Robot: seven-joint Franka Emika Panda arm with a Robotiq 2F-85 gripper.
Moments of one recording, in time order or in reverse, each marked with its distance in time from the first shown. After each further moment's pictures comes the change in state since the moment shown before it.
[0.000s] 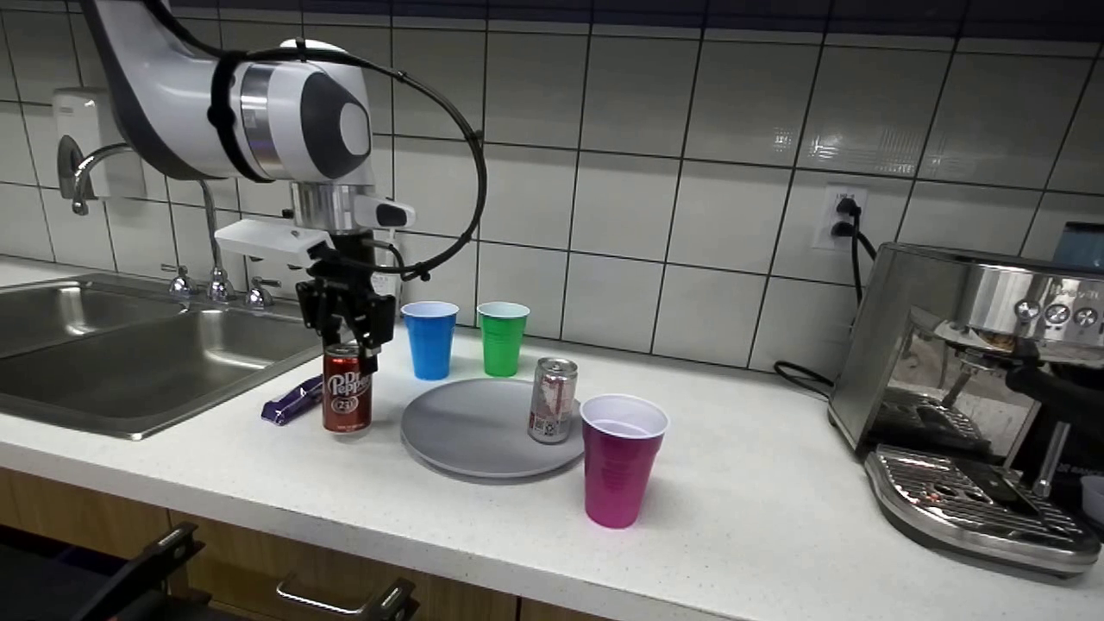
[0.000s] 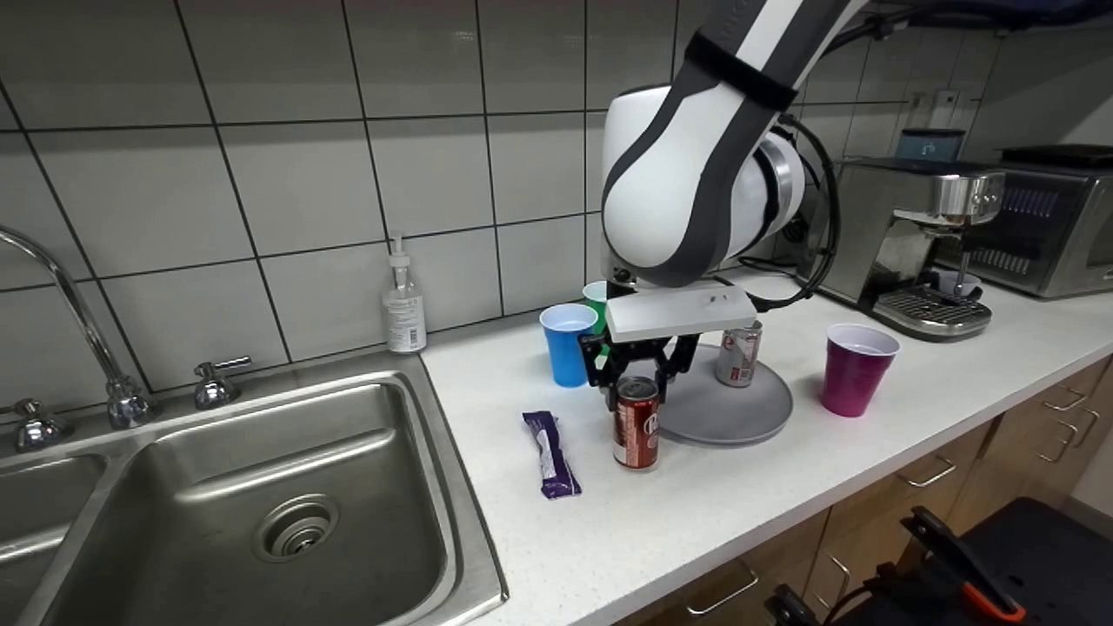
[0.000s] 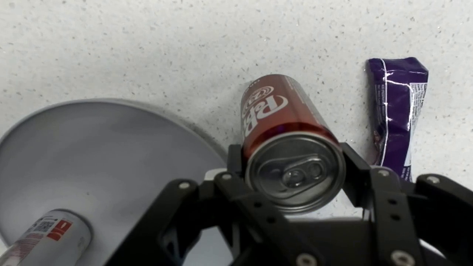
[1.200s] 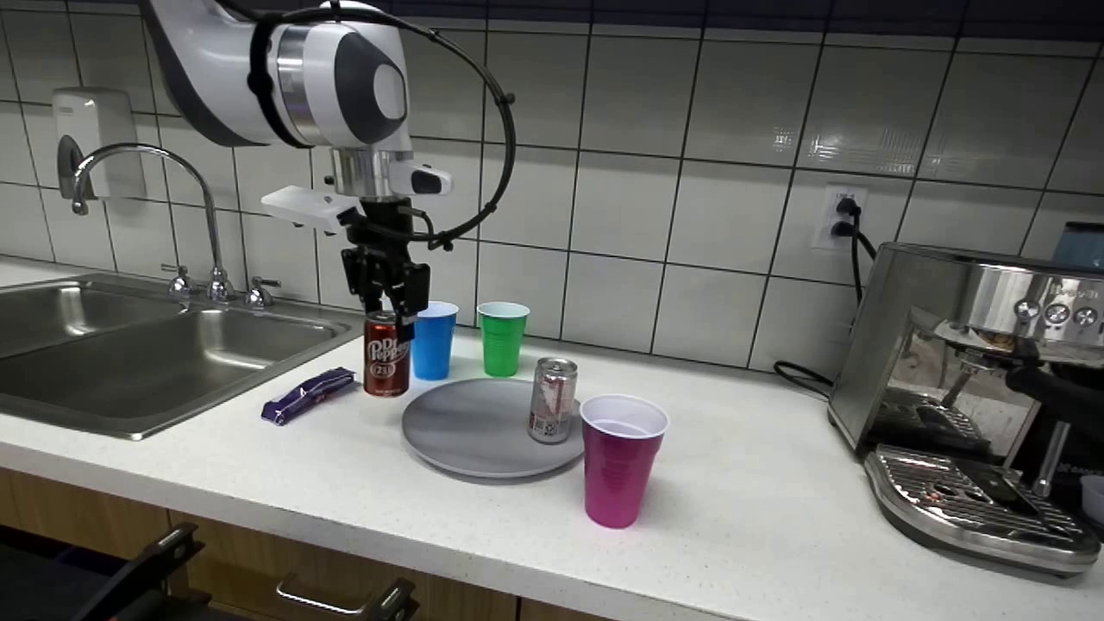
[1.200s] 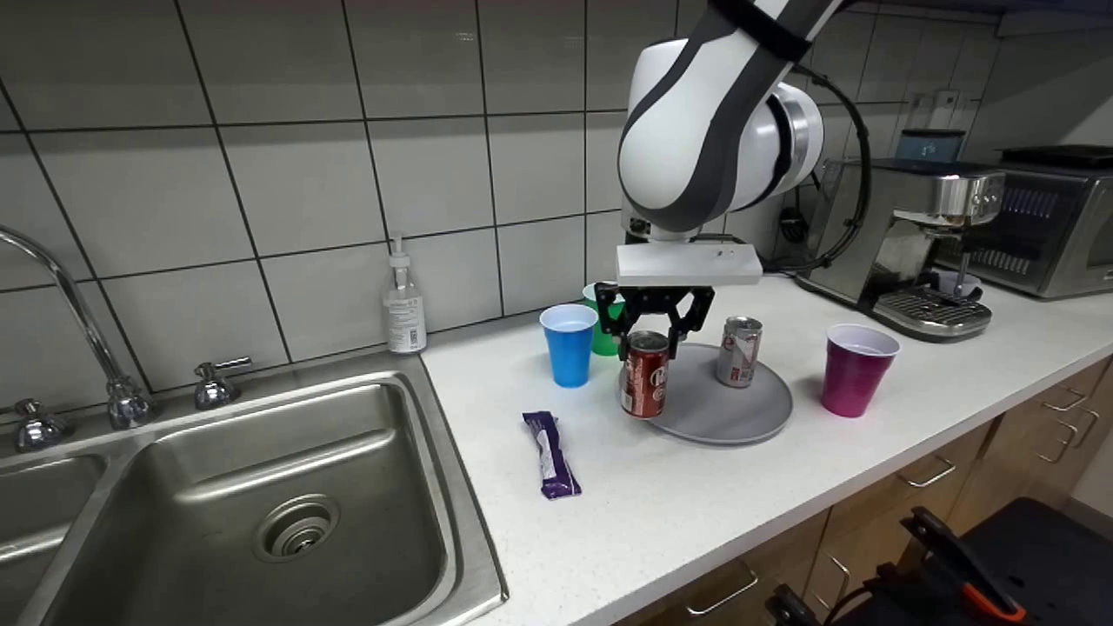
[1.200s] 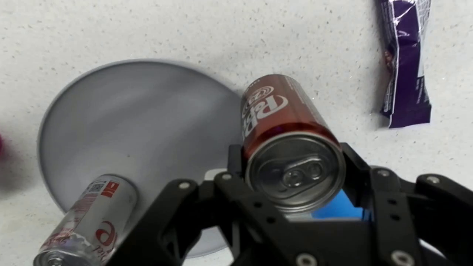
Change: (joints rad) arm -0.012 -0.065 -0.067 0.038 0.021 -0.040 0.051
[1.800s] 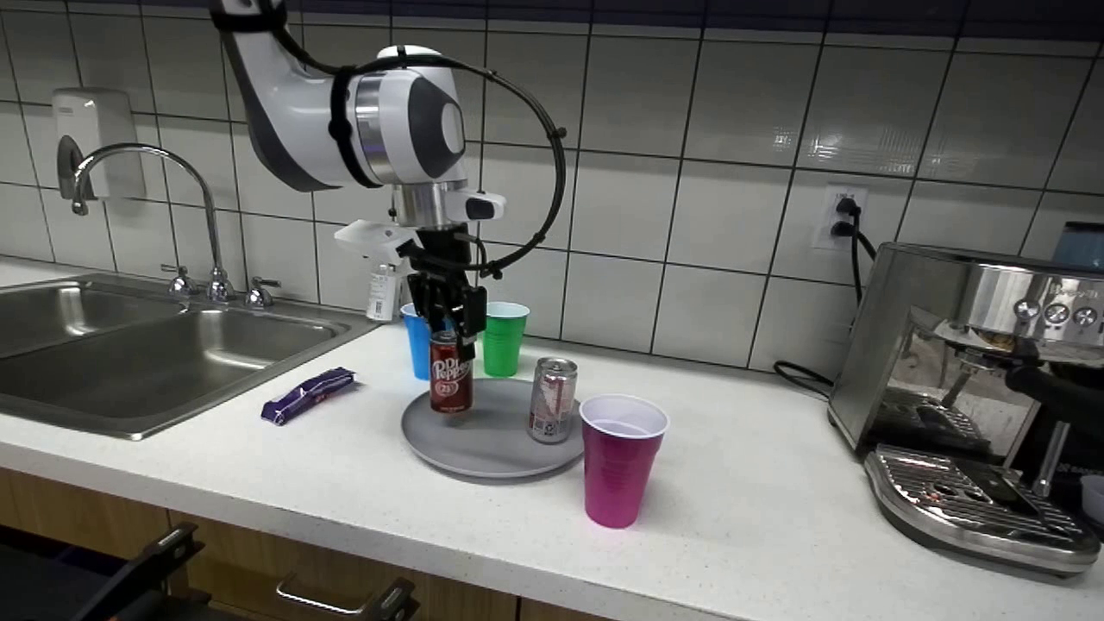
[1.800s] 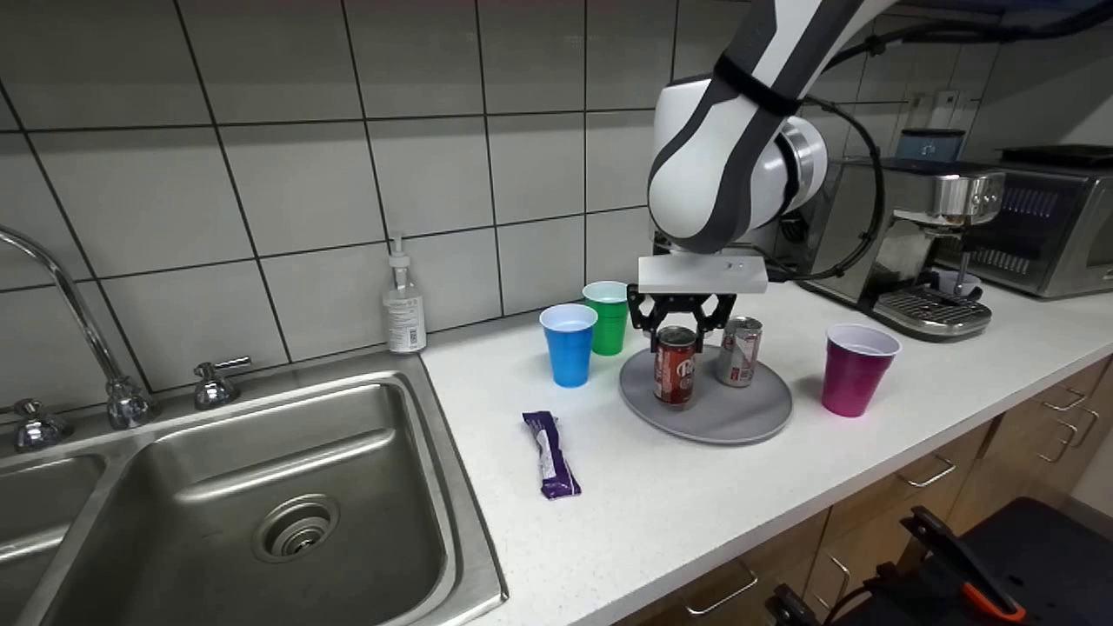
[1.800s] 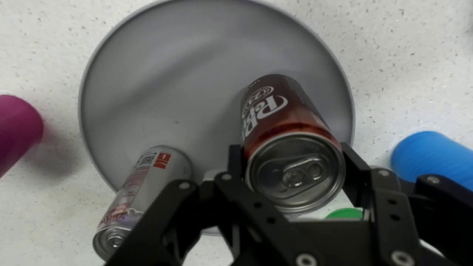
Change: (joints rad) arm -0.002 0.126 -0.135 0.079 -0.129 0.059 0.130
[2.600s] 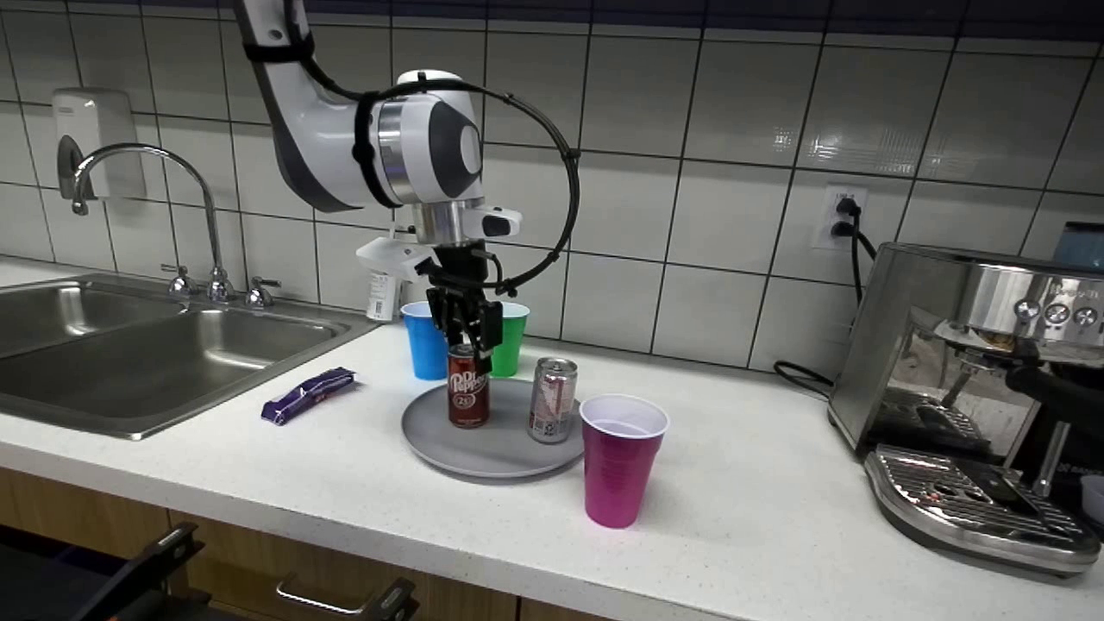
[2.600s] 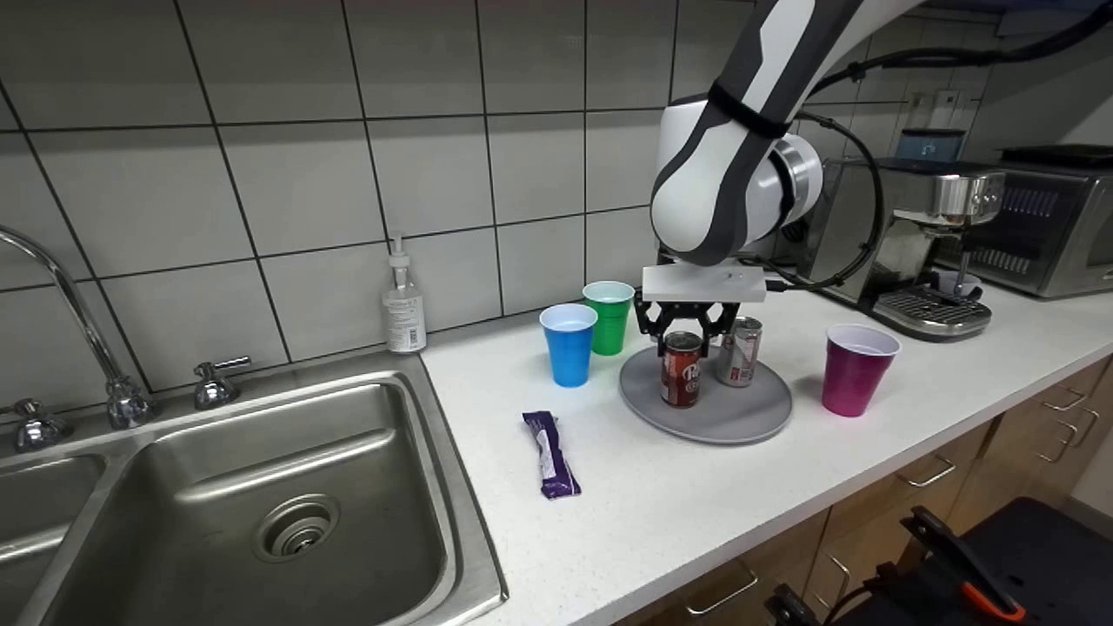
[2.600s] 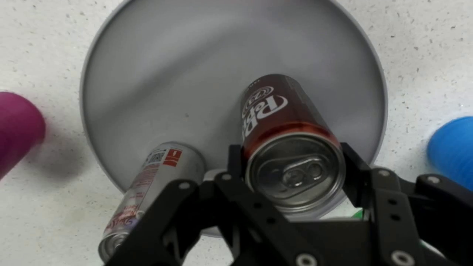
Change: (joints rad) arm -0.011 0.076 -0.028 0.044 -0.007 0.024 0.017
